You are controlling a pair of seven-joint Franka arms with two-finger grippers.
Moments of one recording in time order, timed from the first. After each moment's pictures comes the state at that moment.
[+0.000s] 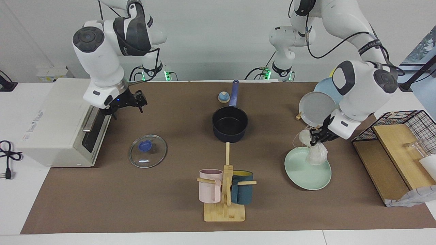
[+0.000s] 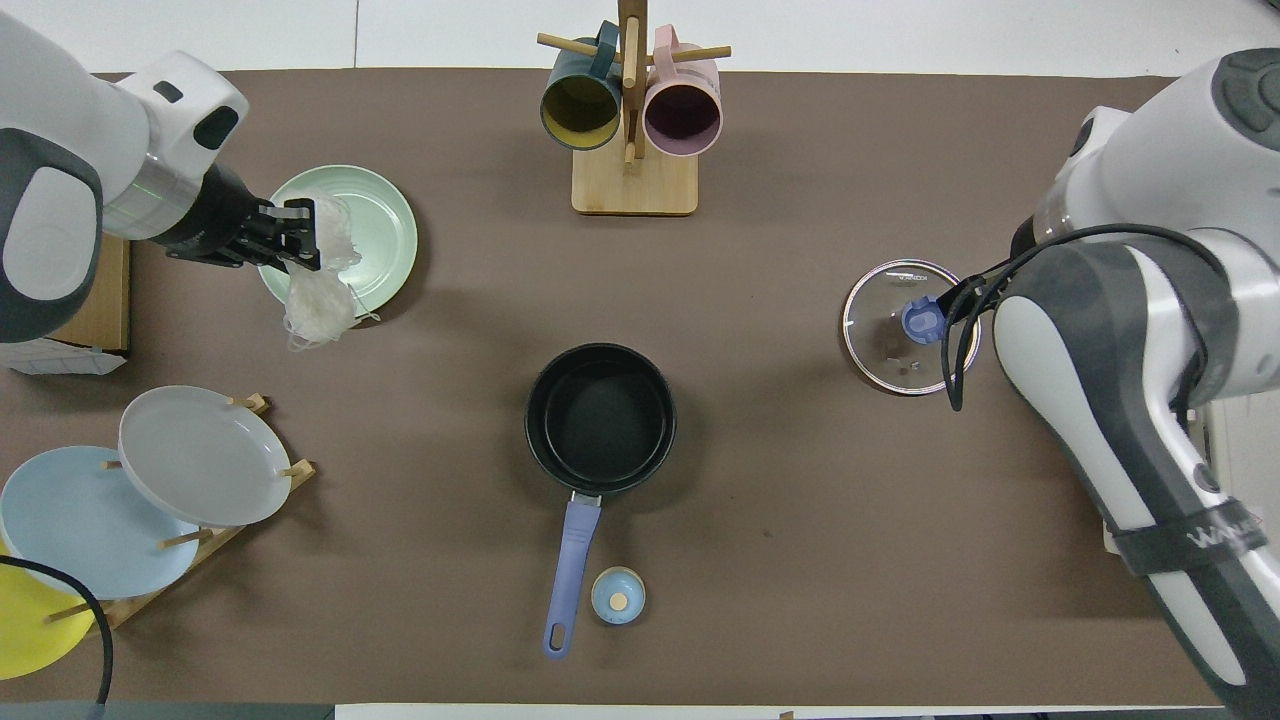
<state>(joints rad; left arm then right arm) -0.06 0.38 -0.05 -1.53 -0.12 1.92 -0.08 0.11 0.10 0.00 -1.58 -0.06 1.57 -0.23</state>
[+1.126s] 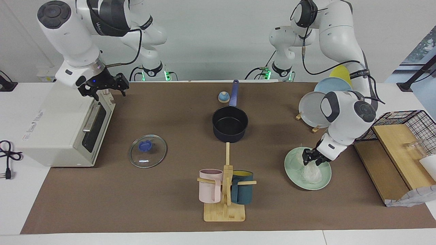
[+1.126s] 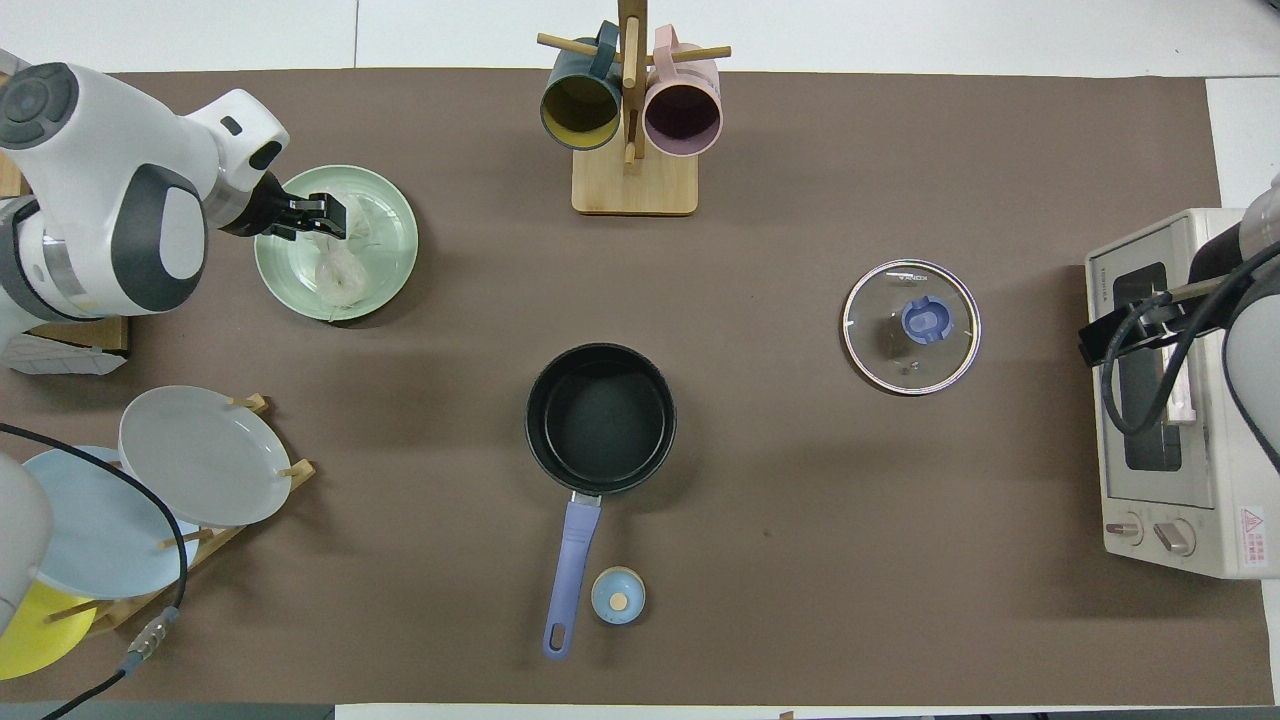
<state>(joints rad) -0.06 0.44 -0.05 -1.61 -0.10 2.12 0.02 0.02 0.03 -0.01 -1.61 -0.06 1.47 -0.22</state>
